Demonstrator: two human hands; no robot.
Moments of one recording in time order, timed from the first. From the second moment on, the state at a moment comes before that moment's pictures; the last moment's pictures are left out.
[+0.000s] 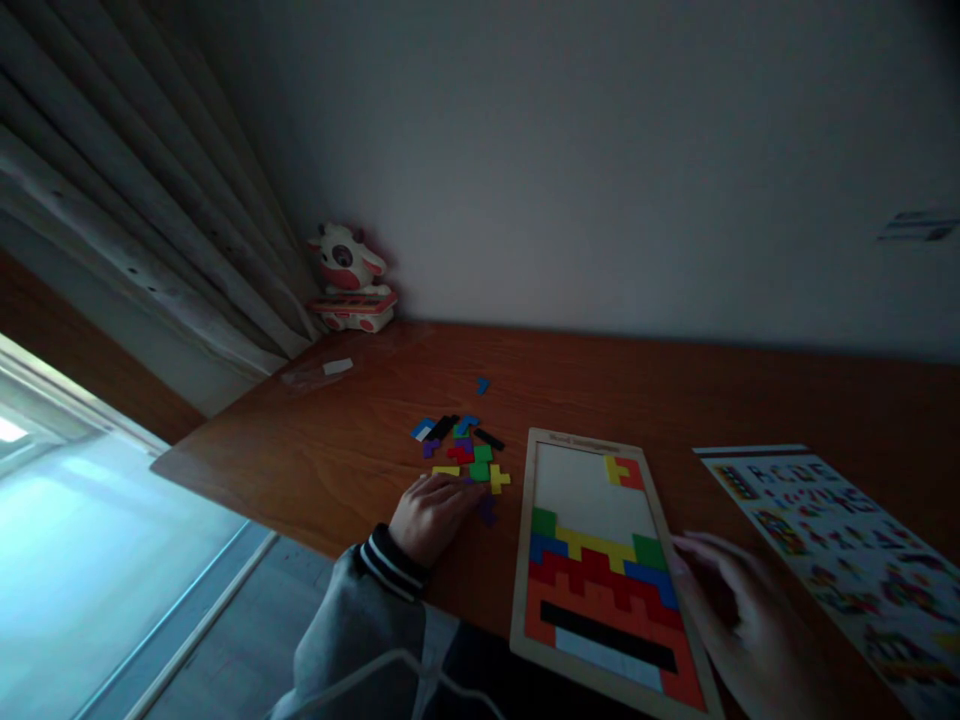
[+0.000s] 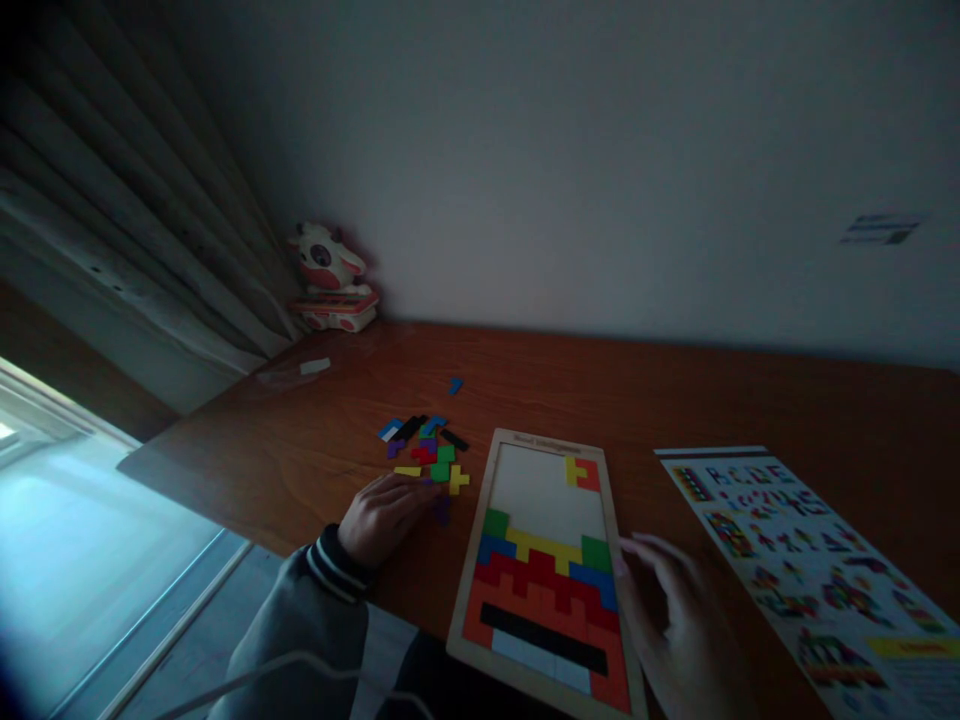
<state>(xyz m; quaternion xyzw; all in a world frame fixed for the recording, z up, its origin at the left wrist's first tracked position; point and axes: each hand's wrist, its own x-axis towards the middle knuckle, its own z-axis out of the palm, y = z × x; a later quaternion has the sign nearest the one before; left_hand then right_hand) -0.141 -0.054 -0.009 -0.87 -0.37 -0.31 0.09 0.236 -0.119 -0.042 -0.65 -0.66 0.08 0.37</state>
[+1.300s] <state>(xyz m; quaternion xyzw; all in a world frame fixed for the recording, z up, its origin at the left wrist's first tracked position) -0.133 -0.062 0.000 -0.87 -0.38 -0.30 0.06 0.231 -0.121 -0.035 -0.64 -0.67 0.08 0.37</state>
